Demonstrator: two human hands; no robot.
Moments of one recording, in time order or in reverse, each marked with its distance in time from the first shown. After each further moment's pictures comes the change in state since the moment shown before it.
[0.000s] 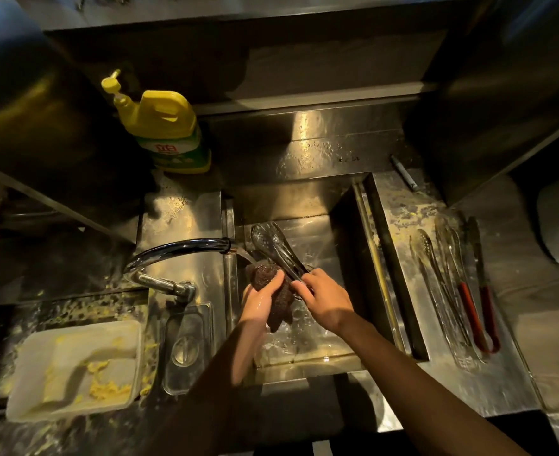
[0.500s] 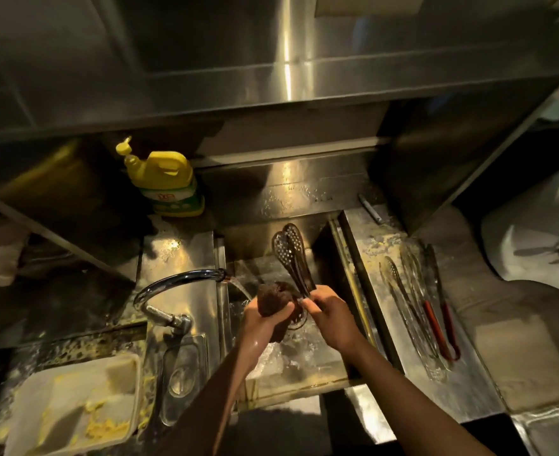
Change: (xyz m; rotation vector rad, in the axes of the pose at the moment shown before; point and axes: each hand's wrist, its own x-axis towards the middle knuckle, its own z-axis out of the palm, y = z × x) left_hand -0.063 0.029 0.013 0.308 -0.194 0.320; right_hand -0.045 -0.002 -0.046 0.391 0.321 -0.079
